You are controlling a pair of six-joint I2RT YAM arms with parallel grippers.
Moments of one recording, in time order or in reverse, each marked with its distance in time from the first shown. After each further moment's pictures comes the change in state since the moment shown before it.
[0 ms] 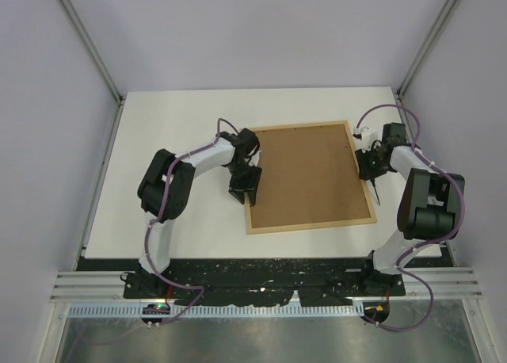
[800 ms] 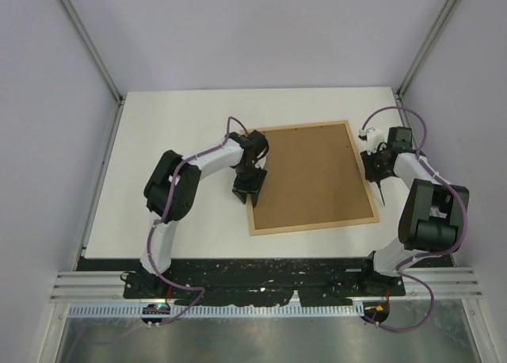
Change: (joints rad) left arm -0.053 0.028 0.061 -0.050 -0.100 0.018; right arm -0.014 -0.101 -0.065 0.044 0.024 -0.002
